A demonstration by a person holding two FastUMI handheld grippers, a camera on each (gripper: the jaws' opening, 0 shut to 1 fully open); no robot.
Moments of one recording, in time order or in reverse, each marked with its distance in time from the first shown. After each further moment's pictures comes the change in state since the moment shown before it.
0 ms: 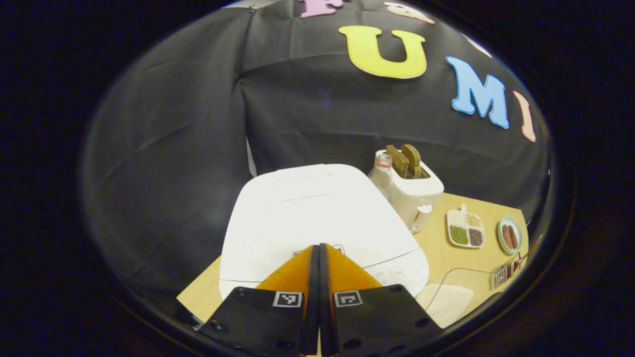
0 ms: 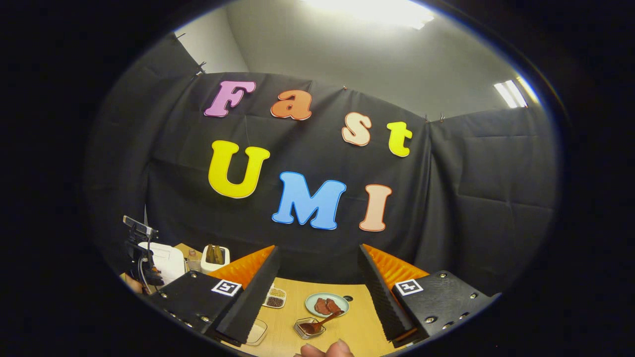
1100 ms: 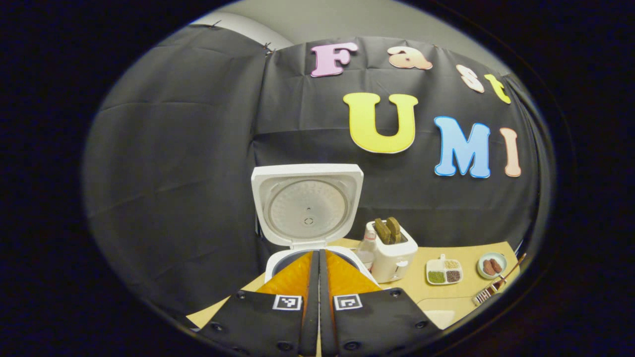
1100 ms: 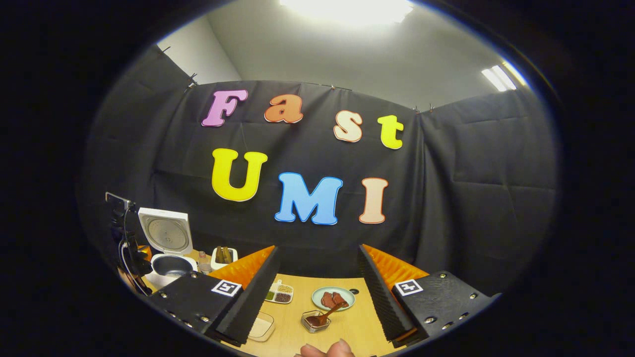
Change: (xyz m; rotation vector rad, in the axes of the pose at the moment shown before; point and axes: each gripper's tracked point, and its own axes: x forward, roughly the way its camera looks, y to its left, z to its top) left arm -0.128 0.024 0.090 -0.012 -0.383 -0.015; right arm -0.040 -0.020 -0.024 0.111 0.022 0.042
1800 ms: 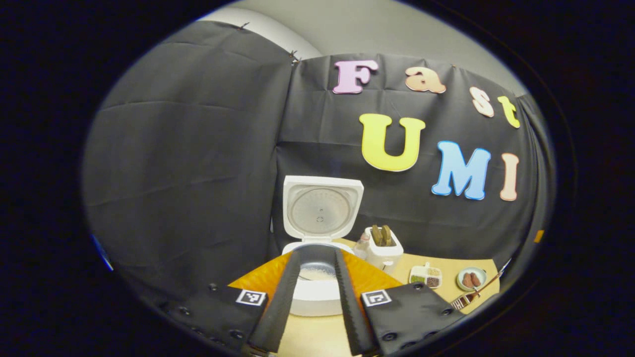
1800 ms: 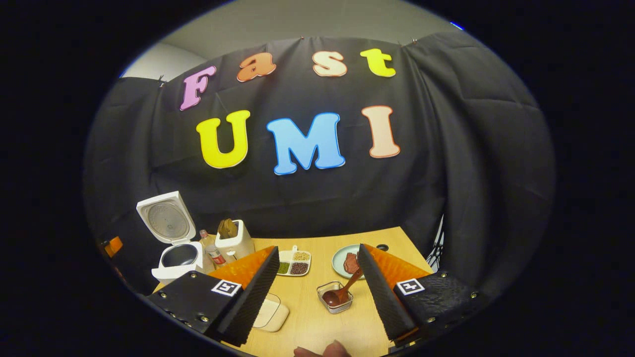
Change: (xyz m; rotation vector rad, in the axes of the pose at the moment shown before) left arm -0.144 0.010 0.038 -0.098 -0.045 0.096; right arm 0.099 -0.056 -0.165 0.219 0.287 0.108
